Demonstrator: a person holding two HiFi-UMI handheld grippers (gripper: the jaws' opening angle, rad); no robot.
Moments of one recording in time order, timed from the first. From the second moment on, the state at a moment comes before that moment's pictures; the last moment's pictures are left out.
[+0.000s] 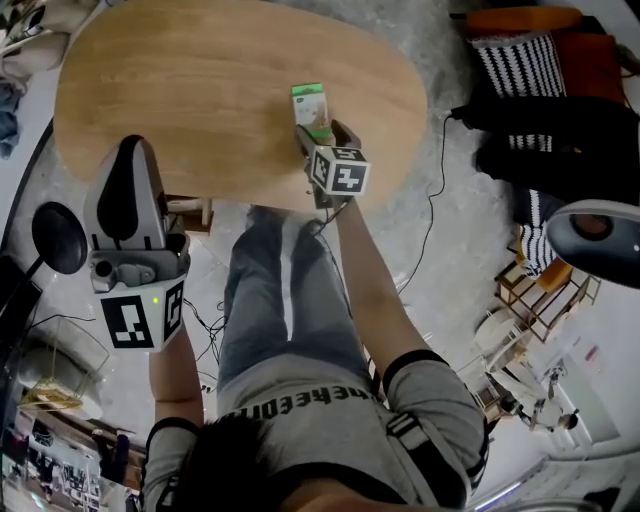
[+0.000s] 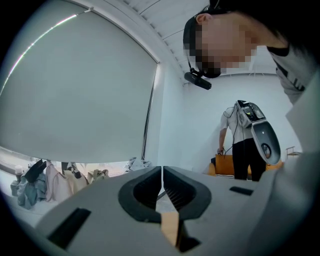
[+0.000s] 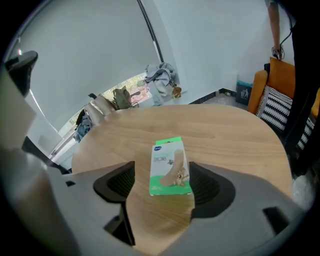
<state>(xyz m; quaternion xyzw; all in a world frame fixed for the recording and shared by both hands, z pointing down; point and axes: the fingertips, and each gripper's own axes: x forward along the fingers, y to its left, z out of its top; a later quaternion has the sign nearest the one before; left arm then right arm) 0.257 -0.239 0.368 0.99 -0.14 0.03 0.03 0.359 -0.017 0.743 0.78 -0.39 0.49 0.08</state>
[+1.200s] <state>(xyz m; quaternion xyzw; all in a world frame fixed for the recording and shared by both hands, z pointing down) 0.227 -0.236 0.367 0.99 -0.15 0.03 0.03 0.336 -0.055 0.688 0.77 -0.46 0.44 0.06</state>
